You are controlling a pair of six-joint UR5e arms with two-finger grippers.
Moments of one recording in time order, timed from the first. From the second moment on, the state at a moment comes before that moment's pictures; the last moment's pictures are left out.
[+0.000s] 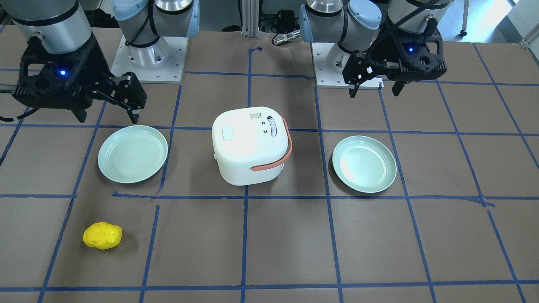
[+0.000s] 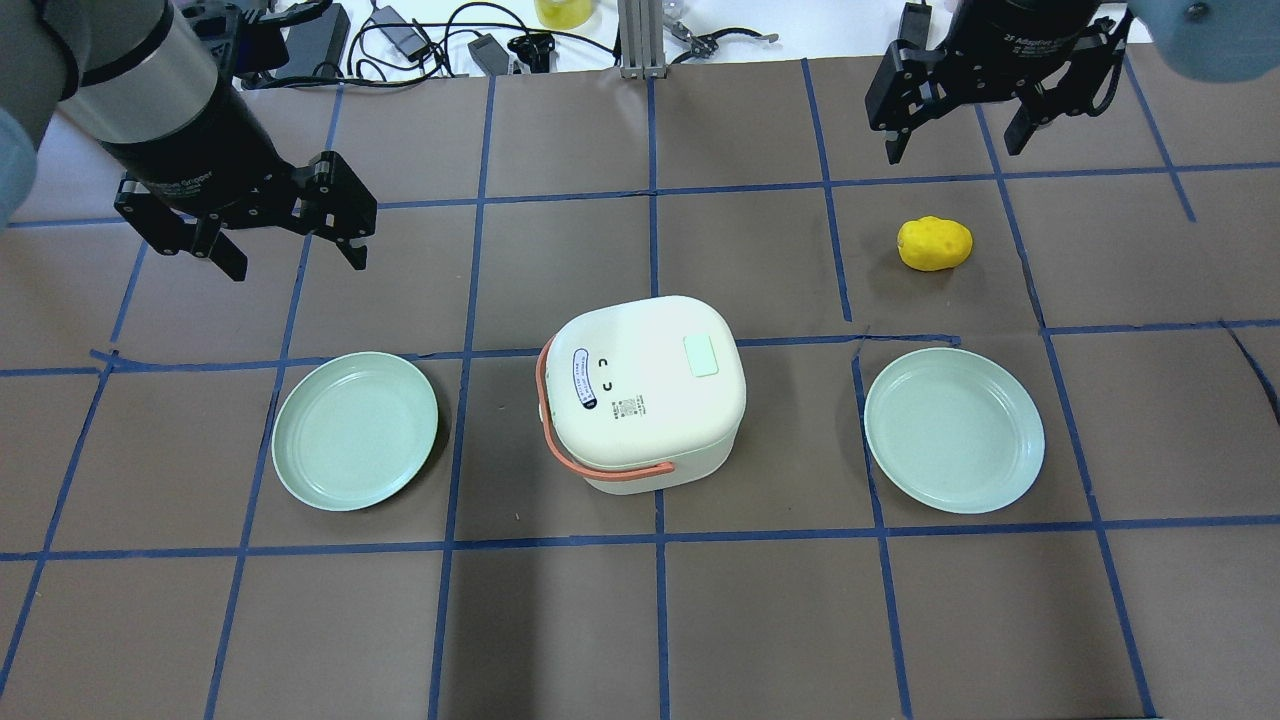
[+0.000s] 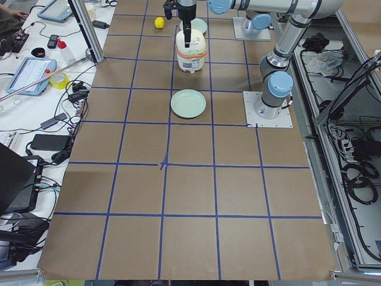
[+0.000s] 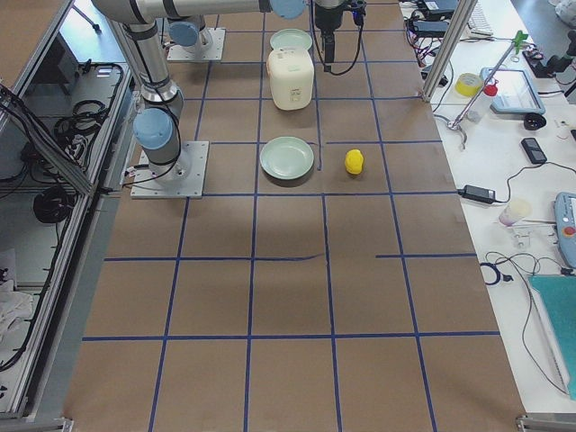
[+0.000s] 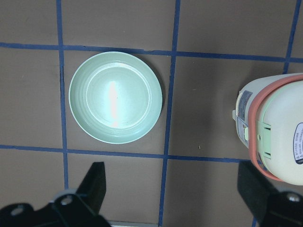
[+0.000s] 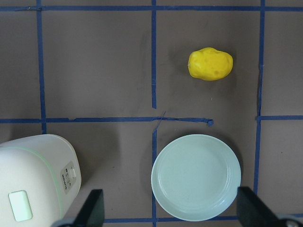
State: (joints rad) left arm -1.55 -1.50 -1.59 -1.62 1.59 -0.05; right arm 1.58 -1.49 1.42 -1.57 -1.60 0.00
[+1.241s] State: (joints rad) left arm -1.55 -1.50 -1.59 -1.62 1.59 -0.05; right arm 1.58 -1.49 1.42 -1.57 -1.60 0.00
